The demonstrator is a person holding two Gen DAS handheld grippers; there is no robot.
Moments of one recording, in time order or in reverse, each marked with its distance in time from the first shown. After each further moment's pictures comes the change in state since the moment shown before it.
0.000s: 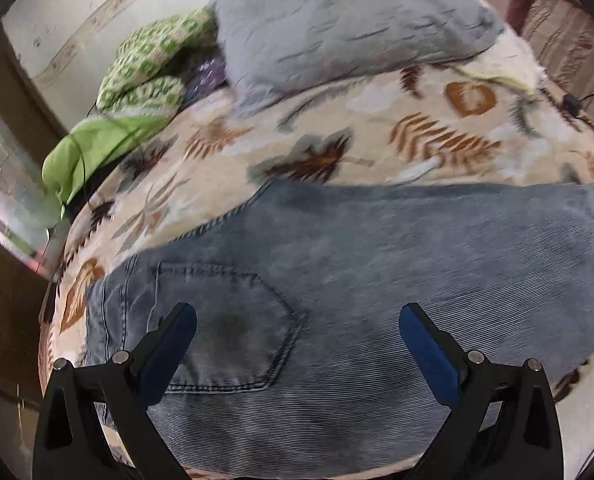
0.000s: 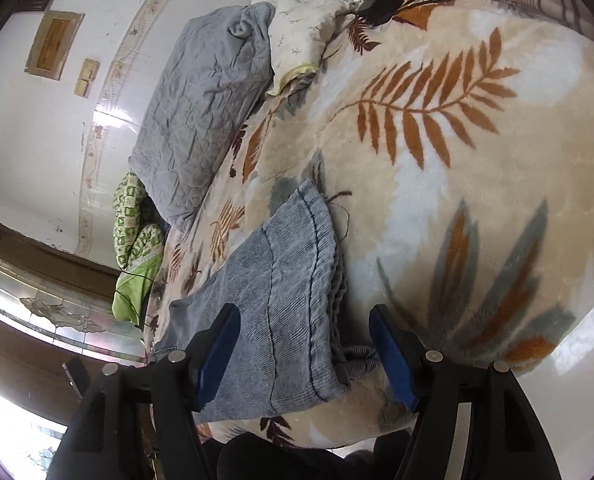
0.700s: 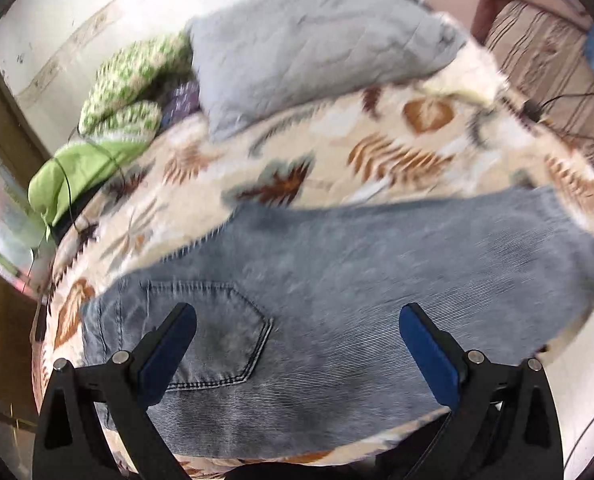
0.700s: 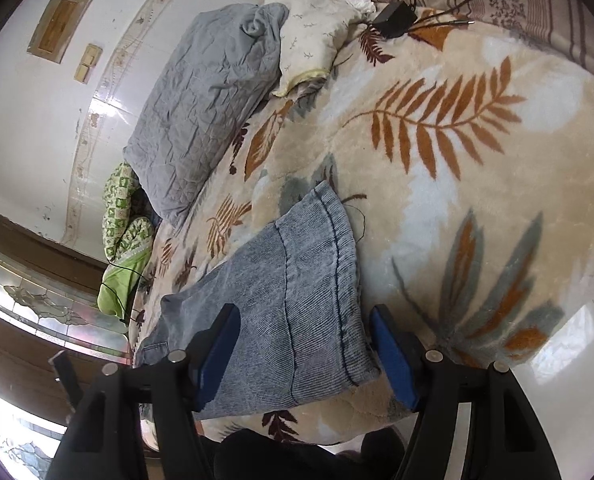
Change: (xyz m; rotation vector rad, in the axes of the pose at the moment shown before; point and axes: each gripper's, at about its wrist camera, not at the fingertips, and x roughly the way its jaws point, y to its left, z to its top) left arm -0.061 -0.013 0.006 0.052 -0.096 -0.117; right arm -0.020 0.028 -0.008 -0.048 -0.022 -0.062
